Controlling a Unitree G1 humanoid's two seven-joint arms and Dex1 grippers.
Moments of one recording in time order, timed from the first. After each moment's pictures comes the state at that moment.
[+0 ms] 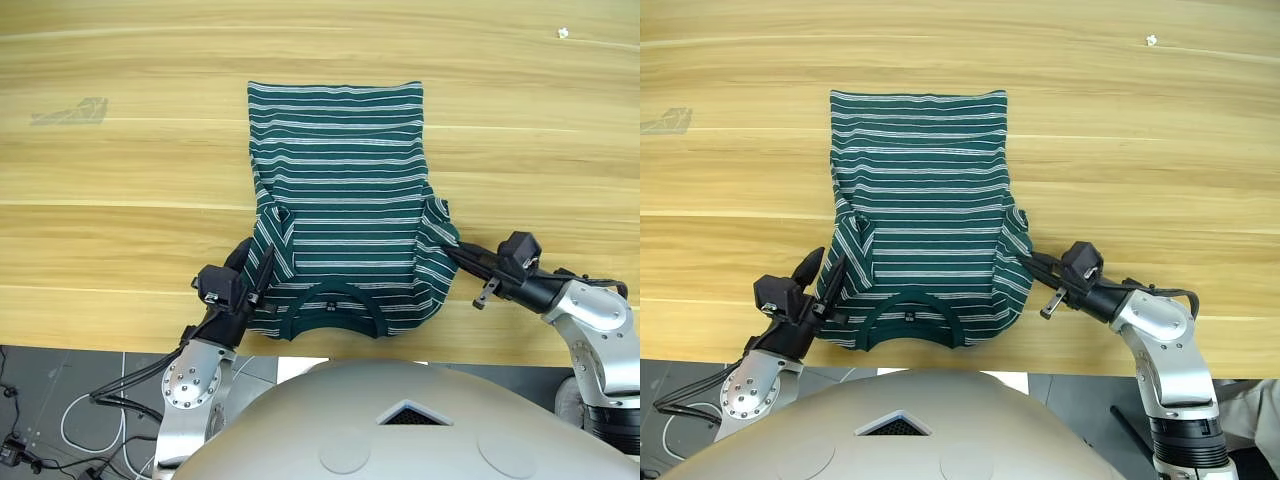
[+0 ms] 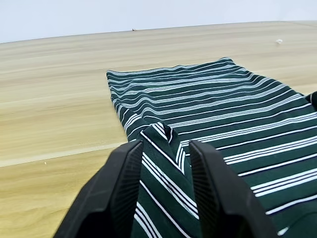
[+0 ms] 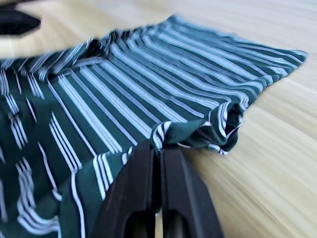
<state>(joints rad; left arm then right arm) 0.82 0.23 -0.05 -0.57 -0.13 -0.02 -0.29 0.46 -0.61 0.02 -0.42 0.24 0.19 0.79</state>
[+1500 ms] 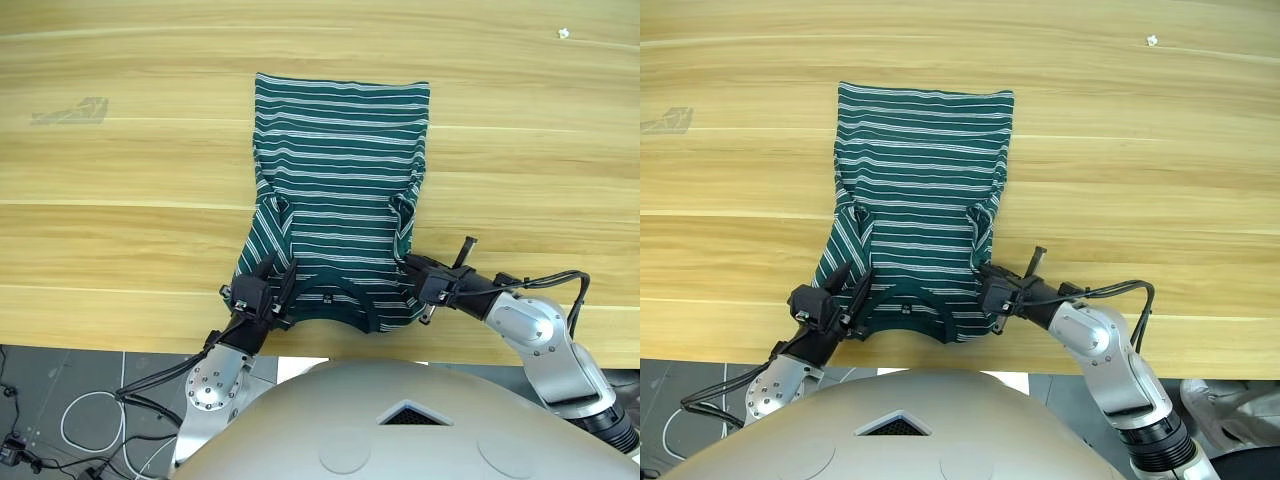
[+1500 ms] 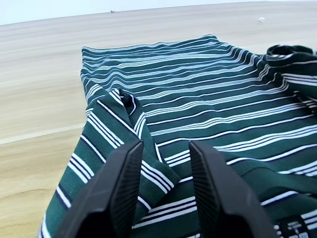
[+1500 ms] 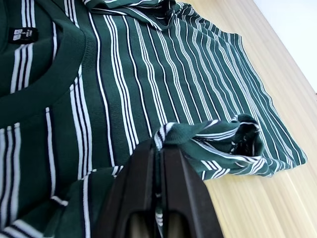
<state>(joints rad) 0.84 0.22 -0.16 -0.51 -0.05 -0.04 -0.27 0.41 -0.60 0.36 -0.55 -0.34 0.07 0.61</state>
